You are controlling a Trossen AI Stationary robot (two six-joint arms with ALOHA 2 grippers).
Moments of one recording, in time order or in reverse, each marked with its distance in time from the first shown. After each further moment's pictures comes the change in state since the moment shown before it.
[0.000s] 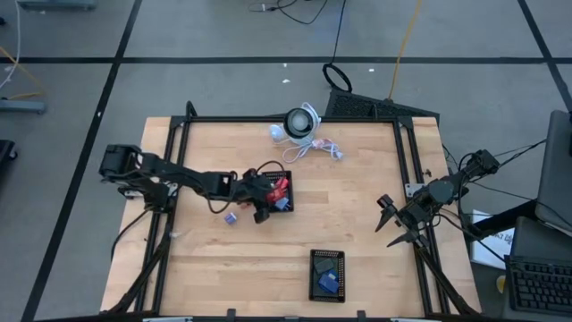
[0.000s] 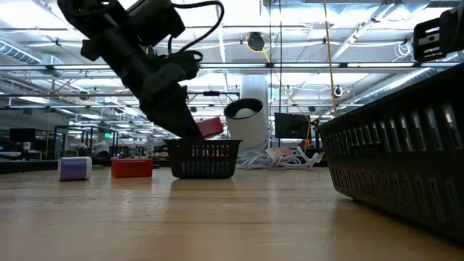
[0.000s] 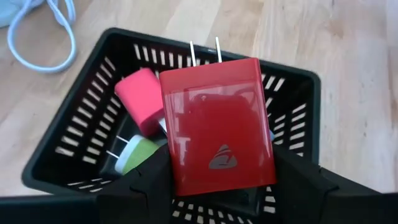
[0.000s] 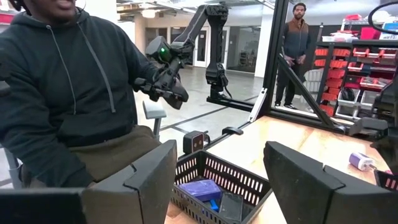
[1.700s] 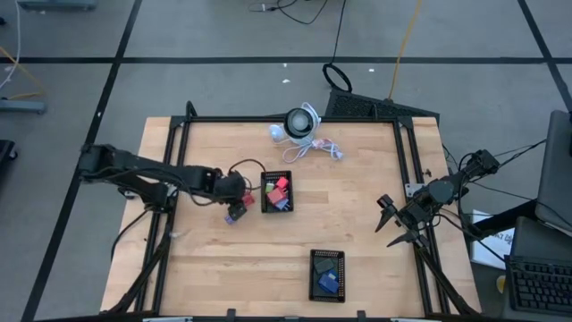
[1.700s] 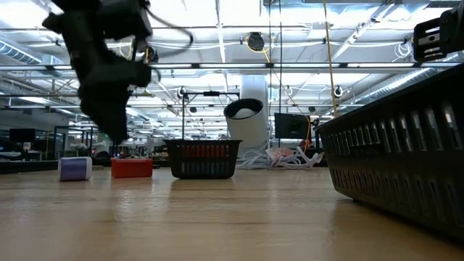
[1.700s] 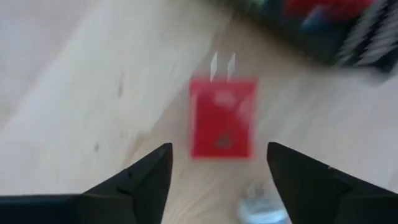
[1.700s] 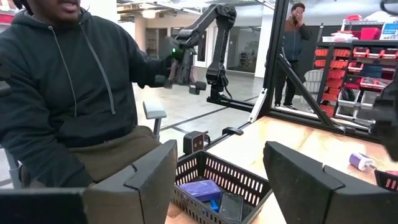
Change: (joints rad) left arm -0.003 -0.244 -0.026 -0.625 0.029 -0.362; right arm 0.000 0.000 0.000 0.000 0.000 0.000
